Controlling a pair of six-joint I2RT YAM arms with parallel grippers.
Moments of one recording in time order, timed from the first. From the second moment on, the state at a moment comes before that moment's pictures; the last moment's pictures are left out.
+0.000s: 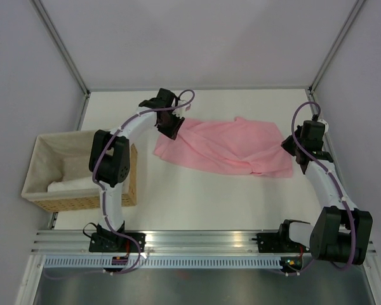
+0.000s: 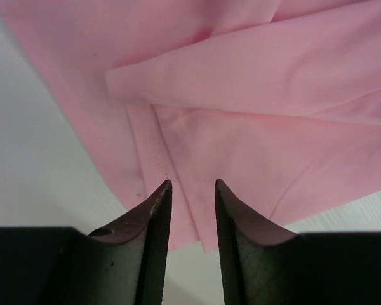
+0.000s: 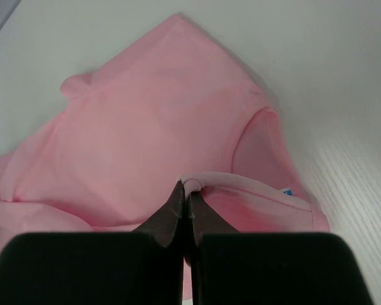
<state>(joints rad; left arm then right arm) -0.38 2.04 1.69 -0.71 0.14 0.27 -0.14 1.20 0.78 -0.23 0.00 0.58</state>
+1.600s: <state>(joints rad) -0.35 2.21 1.73 -0.78 0.30 0.25 -0.14 1.14 0.78 -0.25 0.04 0.55</state>
